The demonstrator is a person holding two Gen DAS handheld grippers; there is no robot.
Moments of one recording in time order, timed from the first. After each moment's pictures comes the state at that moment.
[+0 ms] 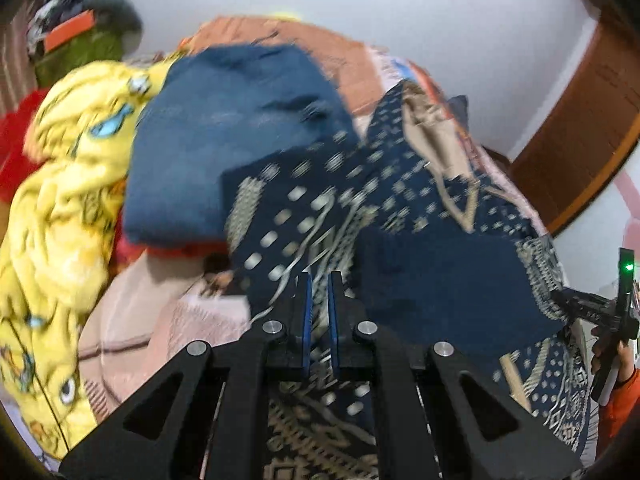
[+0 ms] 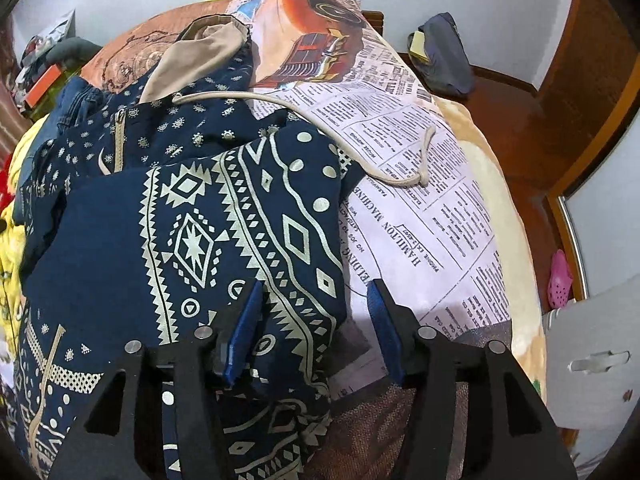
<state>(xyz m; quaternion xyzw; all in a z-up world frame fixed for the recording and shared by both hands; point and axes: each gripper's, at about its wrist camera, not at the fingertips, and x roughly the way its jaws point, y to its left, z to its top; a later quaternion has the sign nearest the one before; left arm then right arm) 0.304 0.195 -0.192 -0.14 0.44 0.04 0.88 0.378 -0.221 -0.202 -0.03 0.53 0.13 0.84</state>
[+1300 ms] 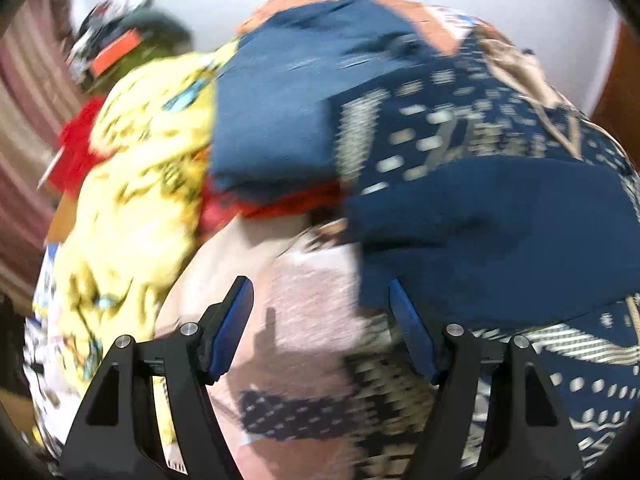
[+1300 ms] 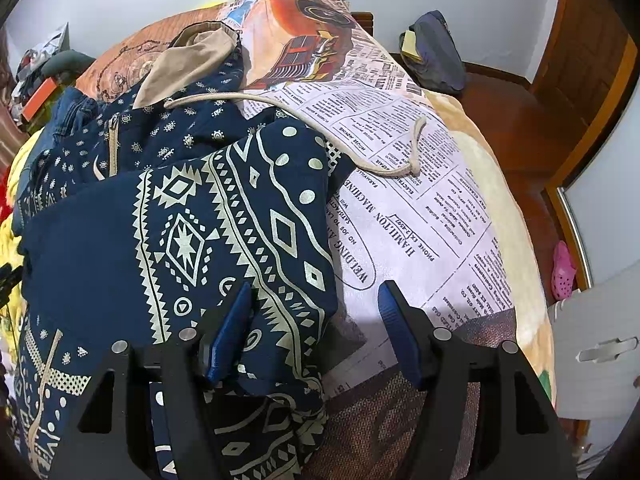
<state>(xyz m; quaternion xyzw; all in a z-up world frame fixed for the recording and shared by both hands) 0.292 0.223 -0.240 -0.04 0.49 0.17 0.86 0.374 -0.226 -0.207 -0.01 0.53 0.12 0.84</state>
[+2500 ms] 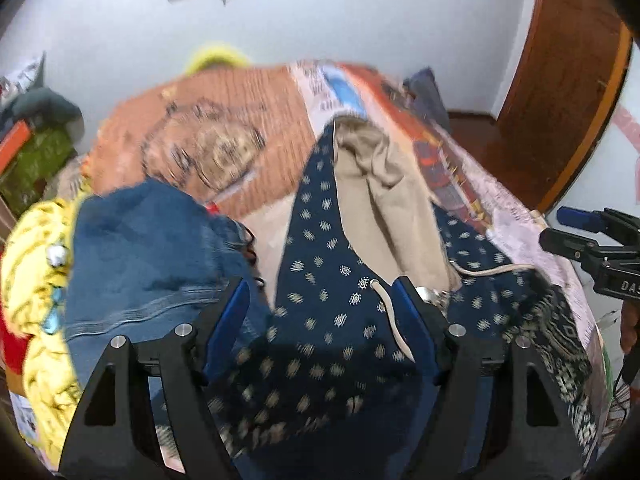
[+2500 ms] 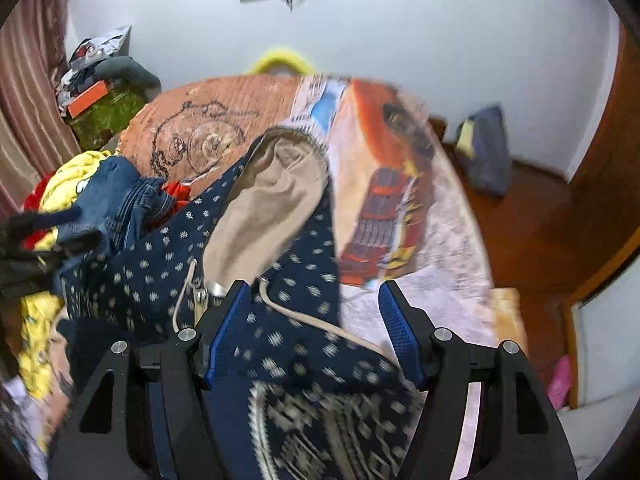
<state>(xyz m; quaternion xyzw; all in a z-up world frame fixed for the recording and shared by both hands) 0.508 0.119 -0.148 -0.01 0.46 -0.02 0.89 0.487 -0.121 -0.122 -0.04 0.46 0.22 0.86</state>
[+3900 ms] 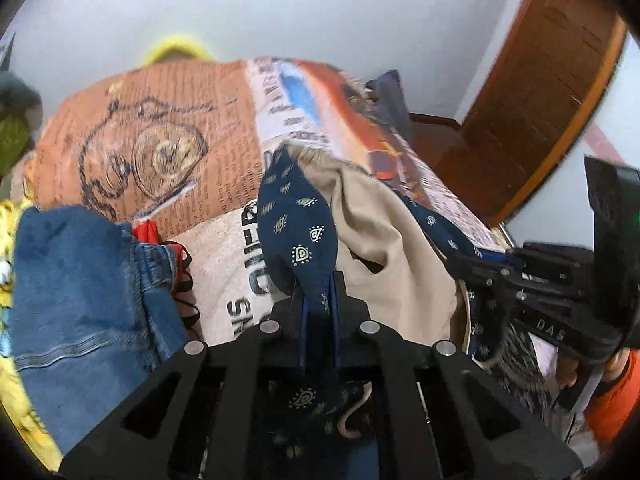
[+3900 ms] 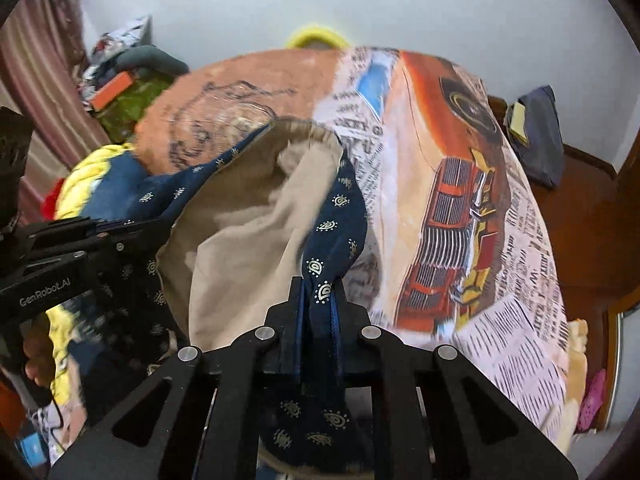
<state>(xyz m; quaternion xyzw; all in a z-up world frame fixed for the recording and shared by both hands) 0.526 0.098 -0.132 -0.04 0.44 -0.10 0.89 0.493 -0.105 -0.131 -0.04 0.46 0.29 0.84</state>
